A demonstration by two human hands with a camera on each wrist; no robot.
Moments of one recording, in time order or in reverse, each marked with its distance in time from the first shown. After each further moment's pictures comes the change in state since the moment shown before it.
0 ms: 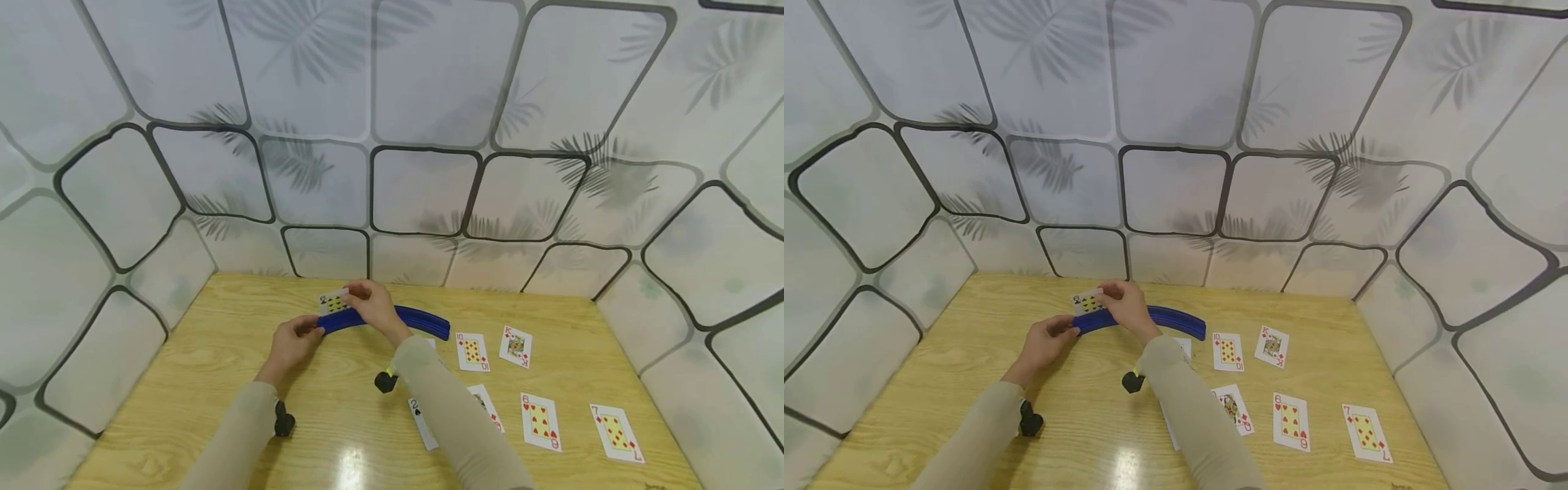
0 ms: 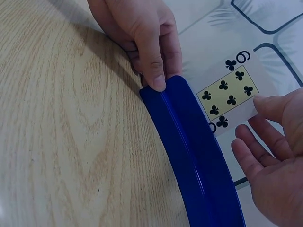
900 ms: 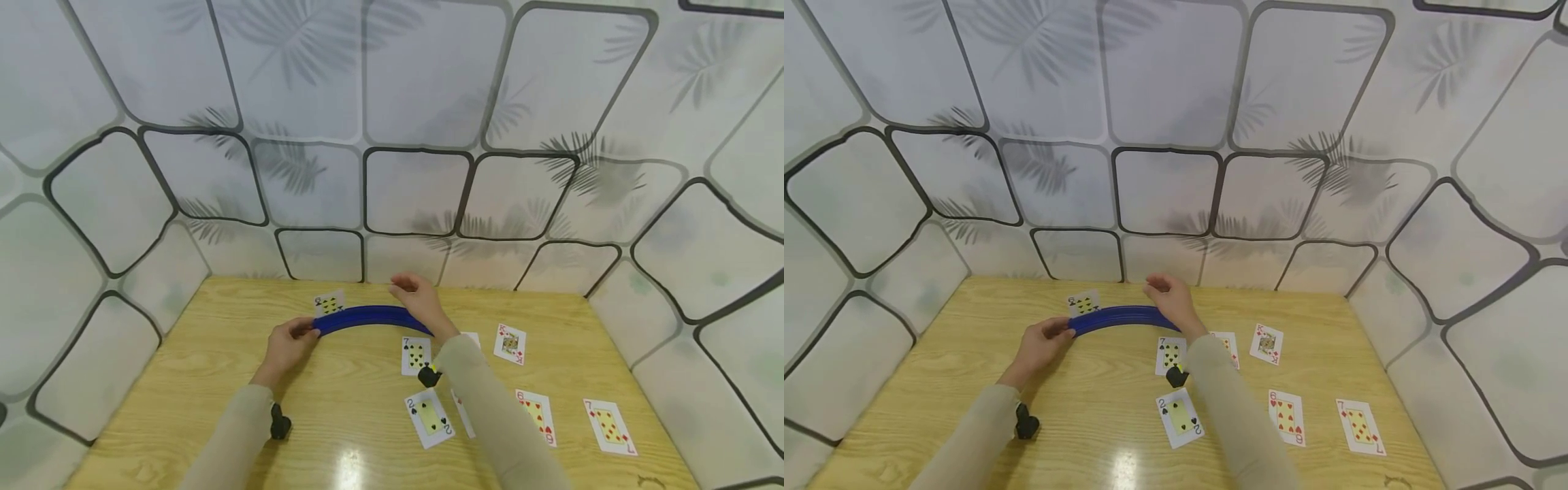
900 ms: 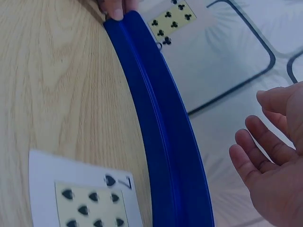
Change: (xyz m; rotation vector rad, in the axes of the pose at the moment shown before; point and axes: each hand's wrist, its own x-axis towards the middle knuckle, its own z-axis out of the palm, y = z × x) left_hand -0.002 0.001 0.000 0.011 0.003 0.000; right_hand -0.020 0.021 -0.090 -0.100 0.145 -0.015
